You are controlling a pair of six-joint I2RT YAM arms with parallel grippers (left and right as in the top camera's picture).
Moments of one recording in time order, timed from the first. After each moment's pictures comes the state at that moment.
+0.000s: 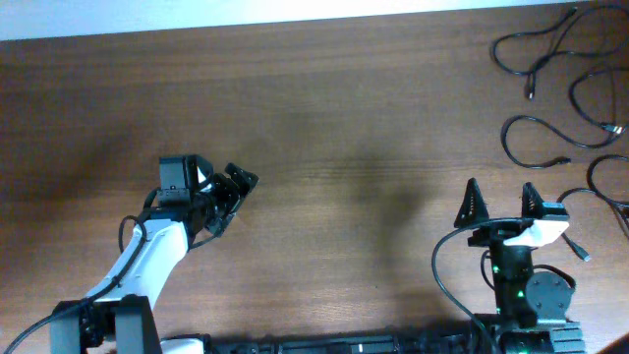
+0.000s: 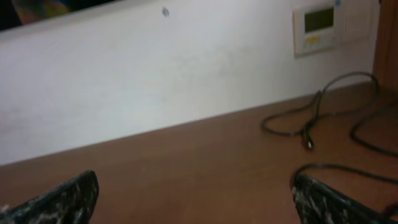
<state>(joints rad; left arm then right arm) -0.01 1.47 0.66 -0.25 0.41 -0.85 -0.10 0.02 0.13 -0.09 -0.03 0.24</state>
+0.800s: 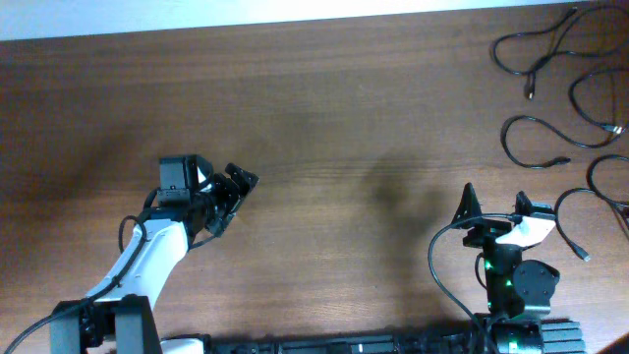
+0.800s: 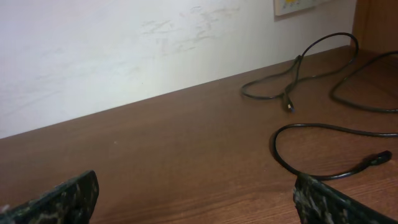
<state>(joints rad) -0.01 1.47 0.66 -0.25 0.41 -0.85 -0.13 0.01 0.01 -0.07 0.00 0.24</state>
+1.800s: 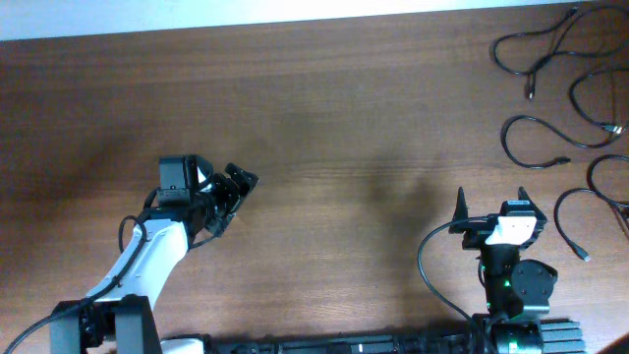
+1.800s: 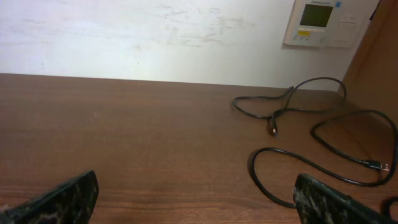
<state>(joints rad) -0.01 1.47 0.66 -0.25 0.41 -0.85 -0.10 0.01 0.01 -0.07 0.00 -0.09</state>
